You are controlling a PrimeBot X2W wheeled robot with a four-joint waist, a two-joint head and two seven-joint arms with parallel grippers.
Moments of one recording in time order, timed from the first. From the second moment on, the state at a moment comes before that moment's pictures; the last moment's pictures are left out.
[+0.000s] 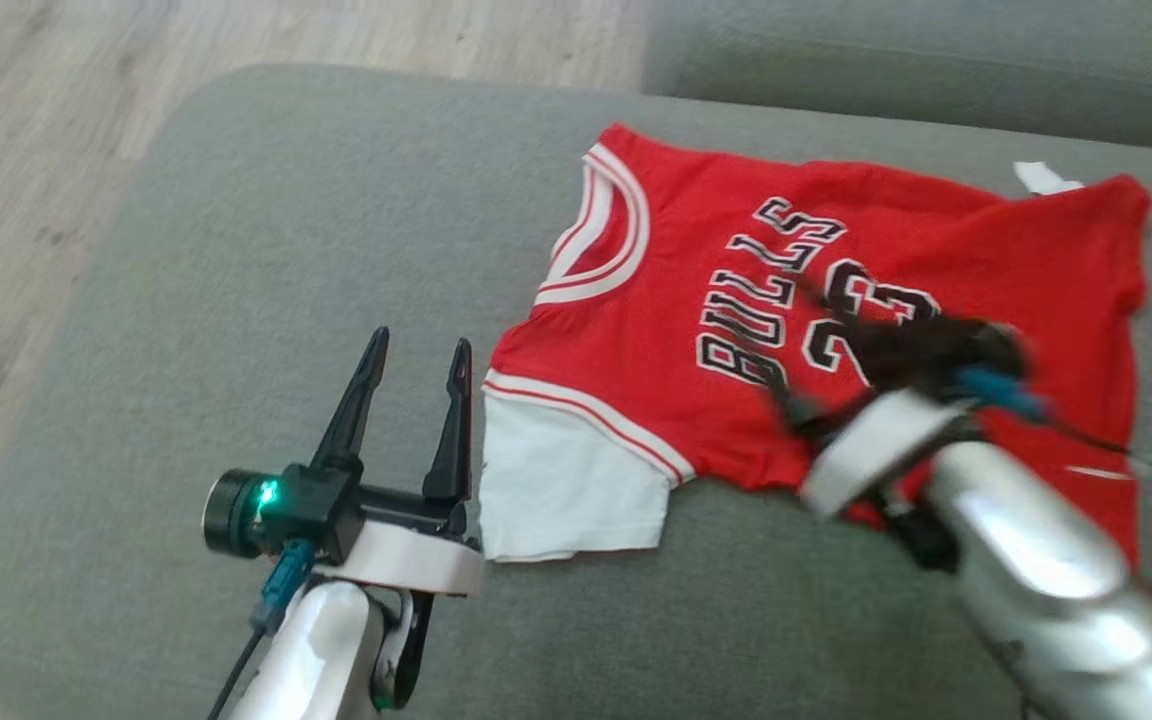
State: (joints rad) left arm -0.24 0.05 -0.35 0.28 -0.21 0.03 -0.26; right arm -0.54 -0.29 0.74 0.53 0.47 0.13 -0.24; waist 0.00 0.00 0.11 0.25
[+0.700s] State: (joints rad) left arm -0.12 0.05 -0.29 0.30 -0.19 0.02 -0.26; right arm 0.03 -0.05 -0.11 0.23 0.12 0.13 -0.25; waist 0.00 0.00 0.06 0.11
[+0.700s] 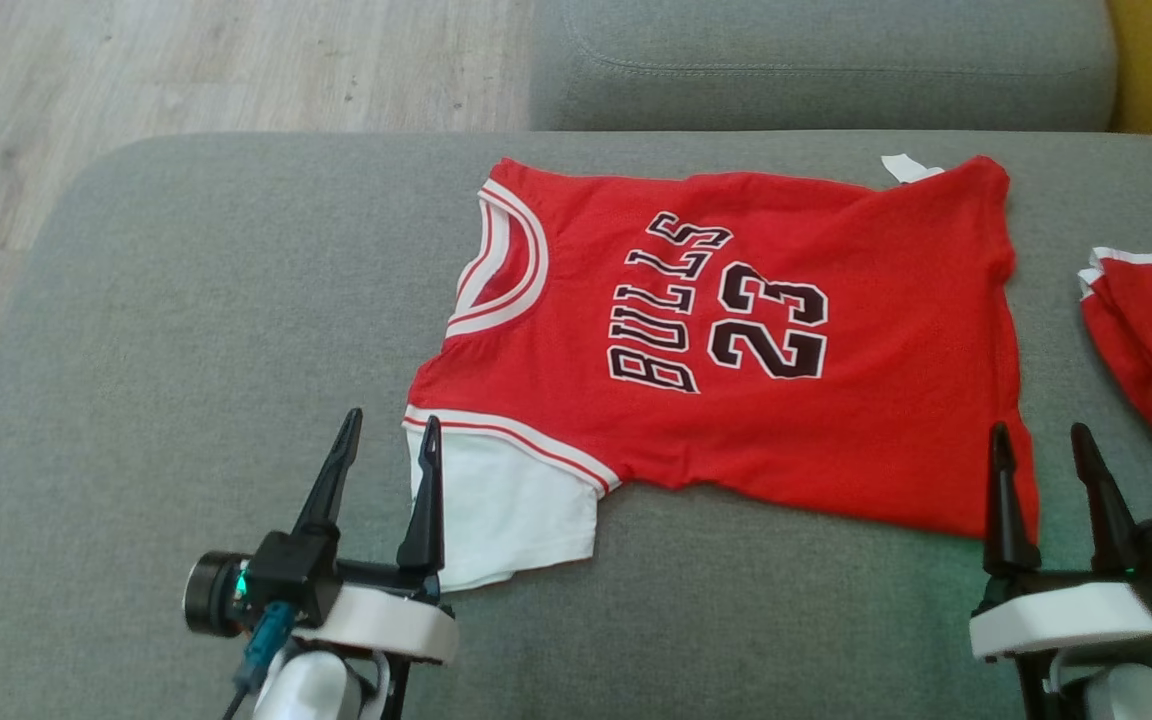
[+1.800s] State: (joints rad) left arm -0.15 0.06 -0.33 0.57 -0.19 0.05 0.09; right arm 0.03 -0.04 -0.07 0.22 0.15 0.13 -0.25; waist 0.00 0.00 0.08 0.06
